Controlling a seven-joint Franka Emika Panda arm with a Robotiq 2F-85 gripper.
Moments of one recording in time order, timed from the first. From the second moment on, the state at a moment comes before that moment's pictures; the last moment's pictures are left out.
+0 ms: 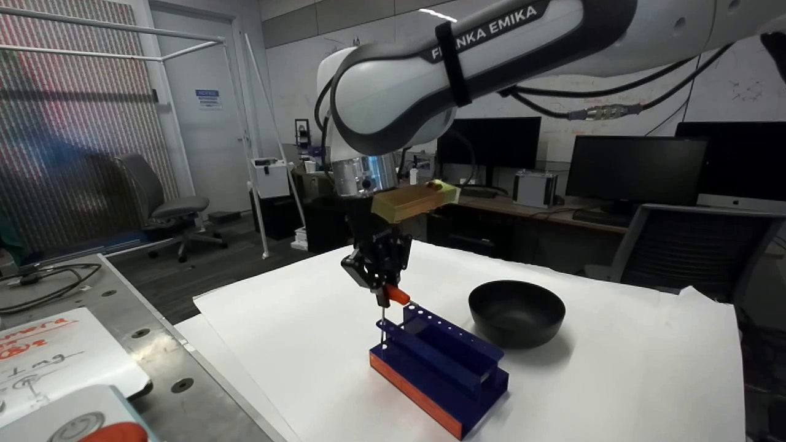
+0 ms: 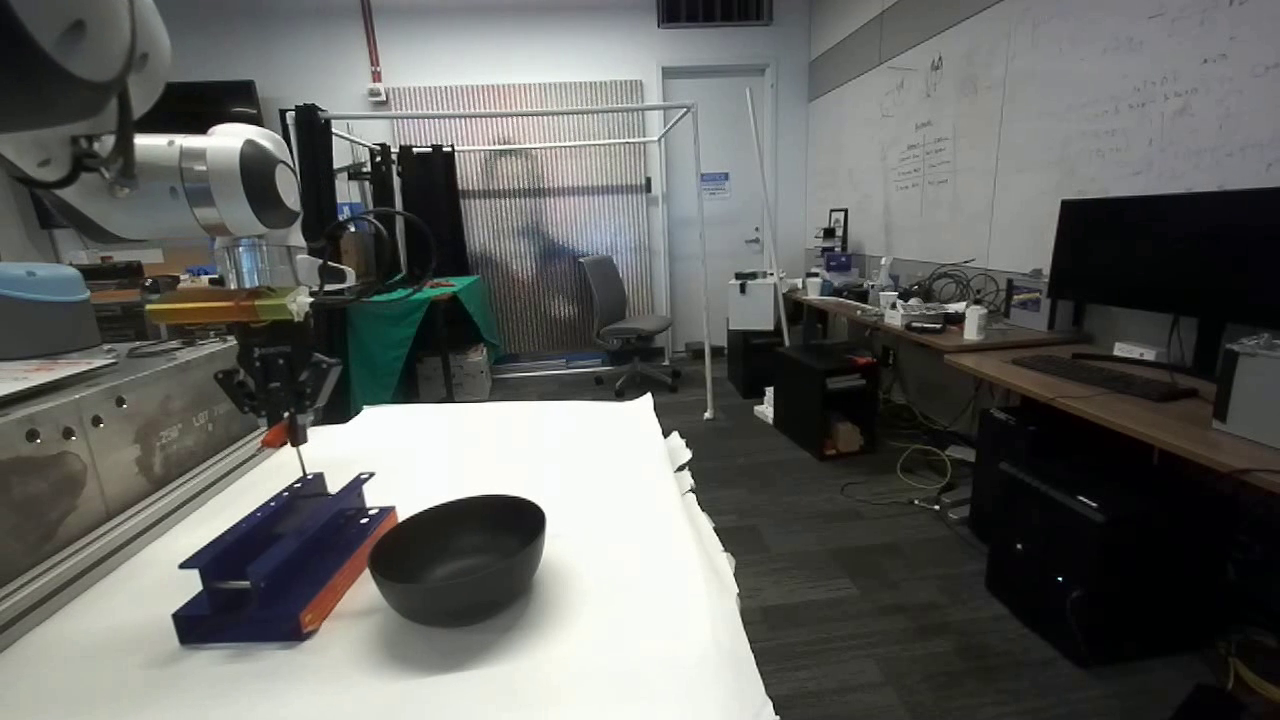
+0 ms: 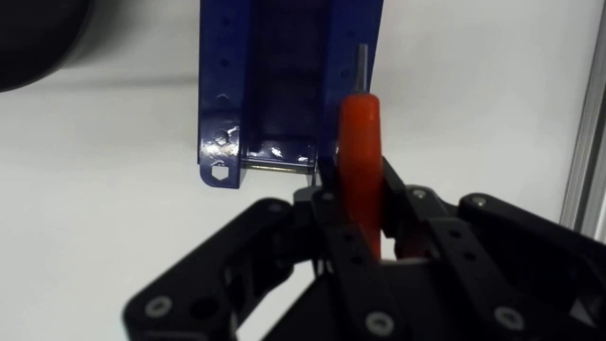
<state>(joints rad) 0.27 0.73 0.11 -1.16 -0.09 1.74 0.26</state>
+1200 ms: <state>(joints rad) 0.24 0.41 -0.01 -1.41 -0.23 1.58 0.66</state>
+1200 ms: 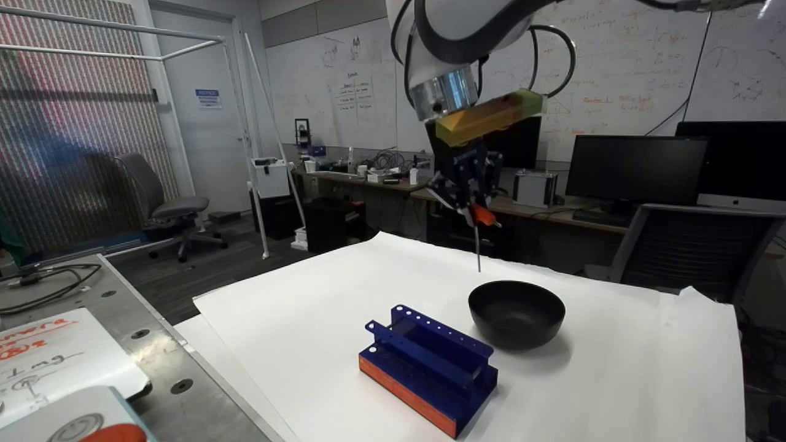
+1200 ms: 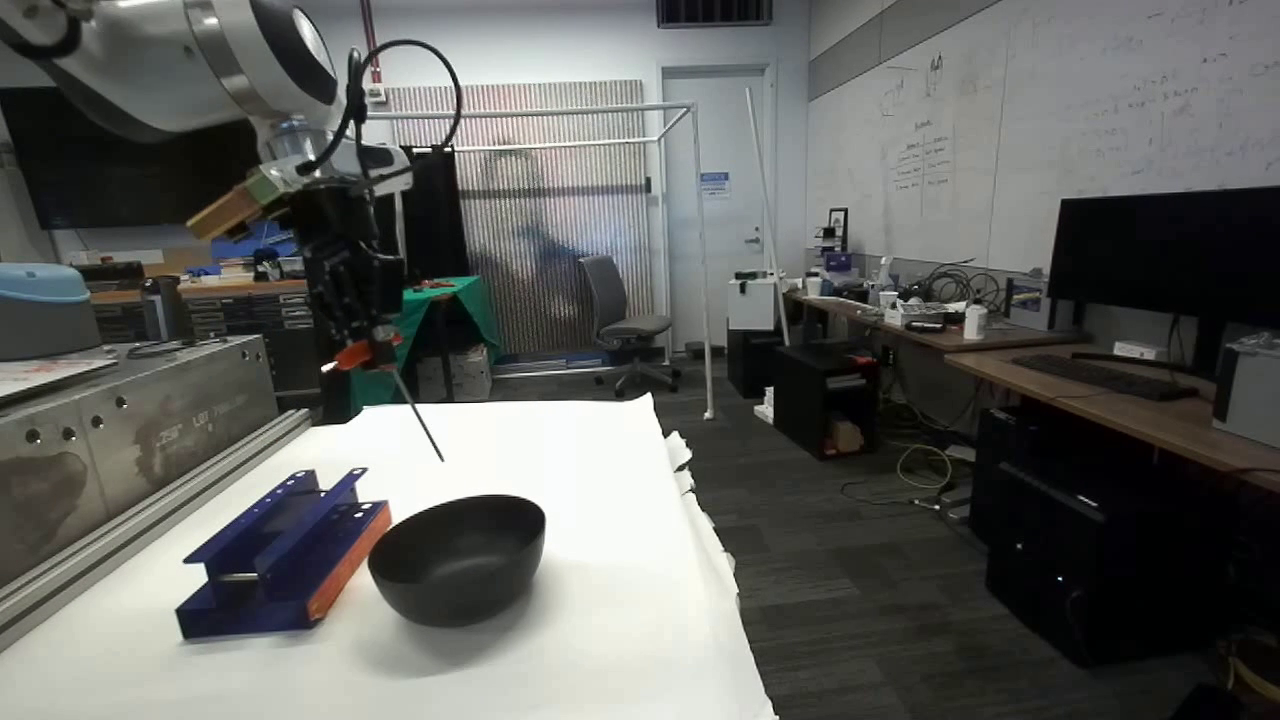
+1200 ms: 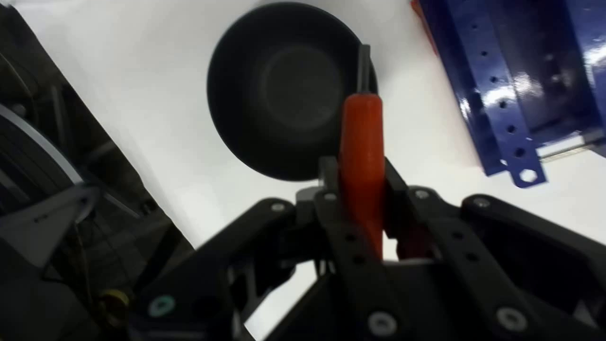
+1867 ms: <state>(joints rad) 0.13 0.63 -0.03 -1.36 -0.09 1.42 0.69</state>
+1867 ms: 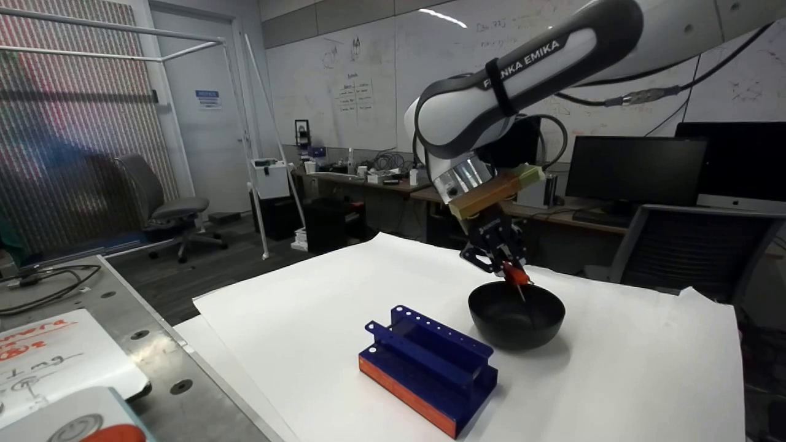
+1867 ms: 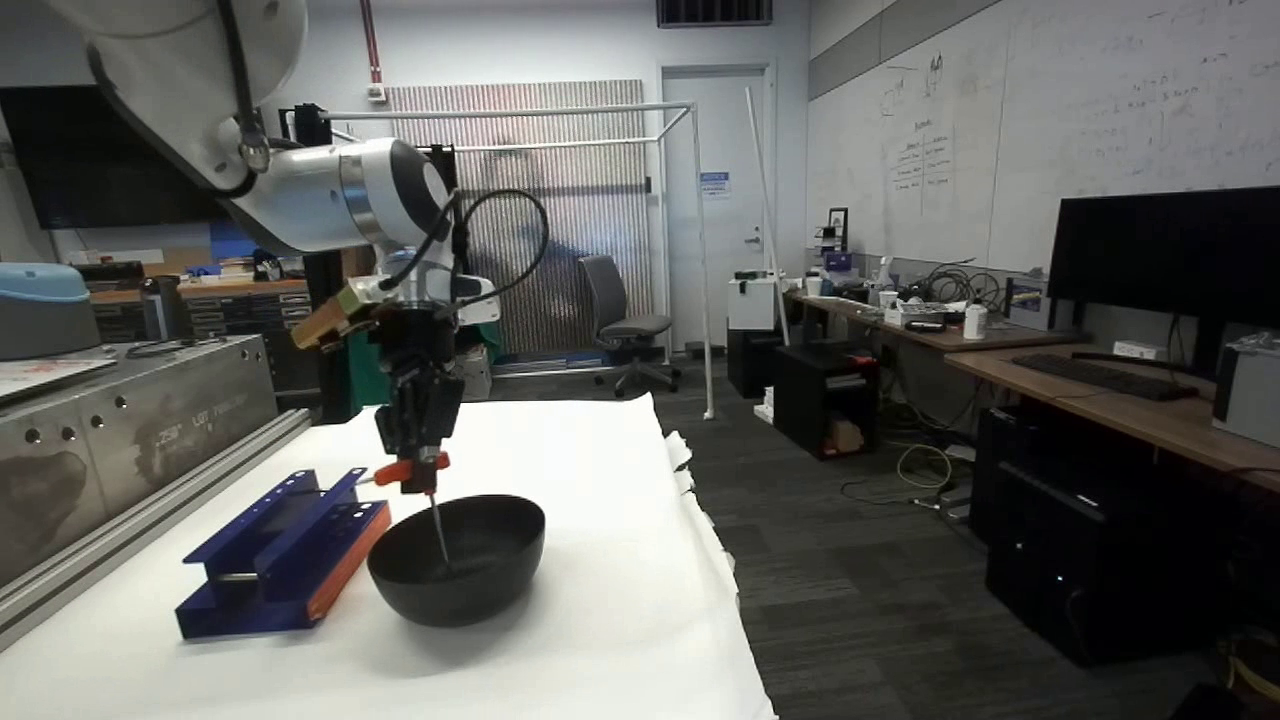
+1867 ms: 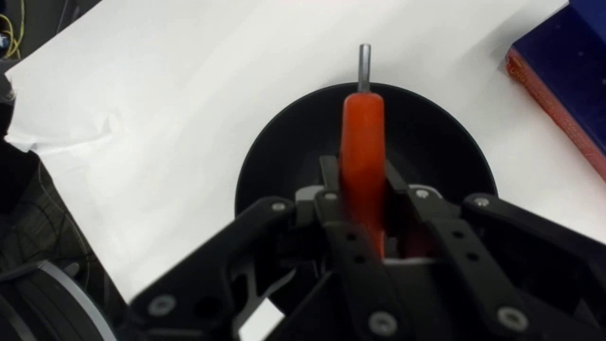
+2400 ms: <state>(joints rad) 0.10 0.70 -0.01 -1.25 0.12 1.42 0.60</state>
